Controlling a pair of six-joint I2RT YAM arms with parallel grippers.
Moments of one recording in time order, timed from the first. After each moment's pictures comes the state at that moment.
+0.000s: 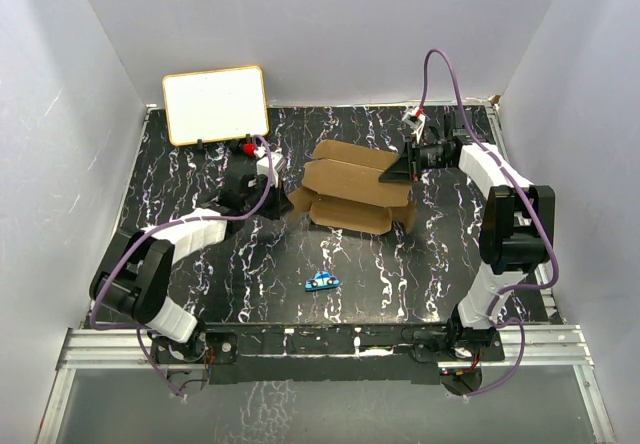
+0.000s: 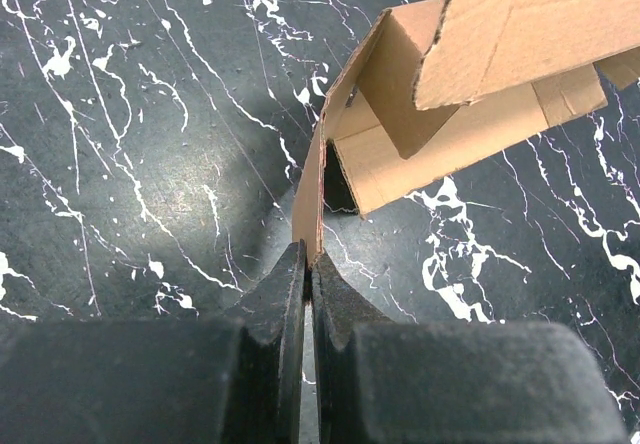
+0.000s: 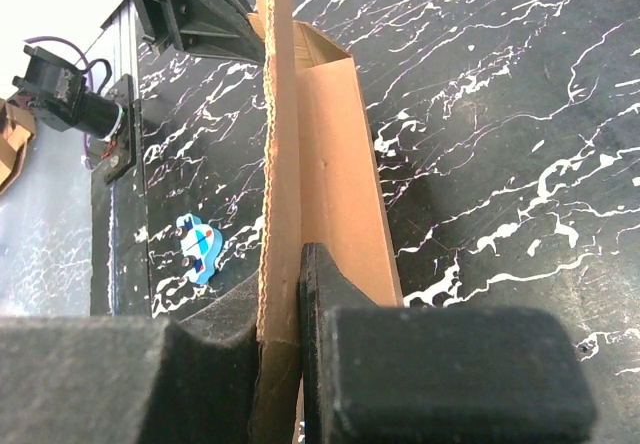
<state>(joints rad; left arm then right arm) -0.42 1.52 0.75 0.18 0.35 -0.17 -0.02 1.81 1.34 -0.58 -1.28 -0.45</state>
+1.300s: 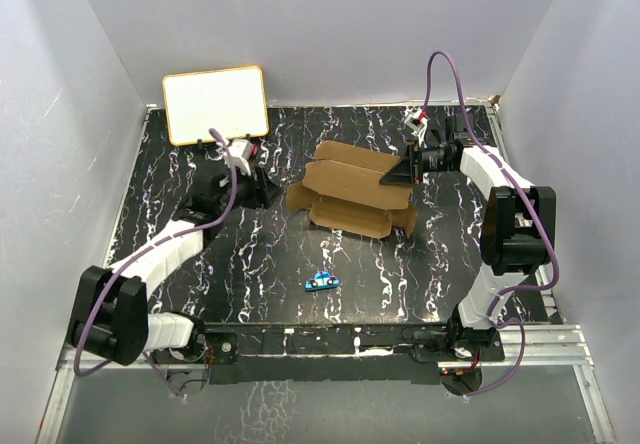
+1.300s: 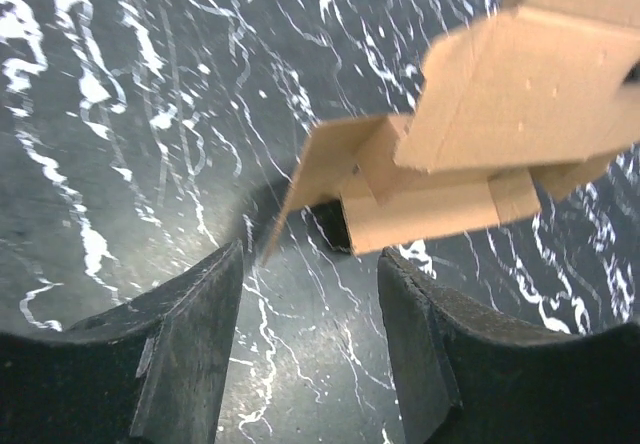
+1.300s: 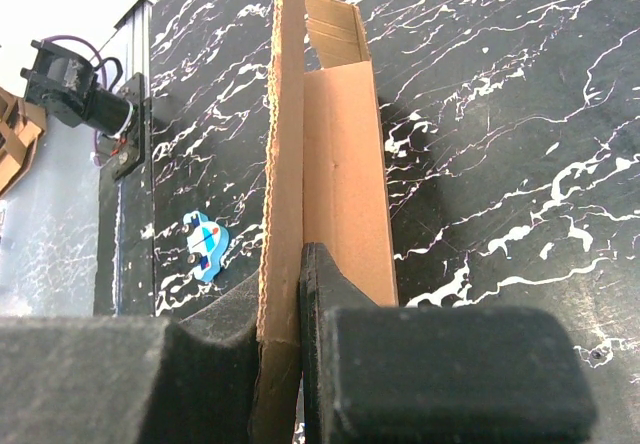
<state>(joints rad) -0.35 1.31 0.70 0.18 0.33 -0.28 -0.03 1.79 1.31 -0.57 -1.32 -0.47</state>
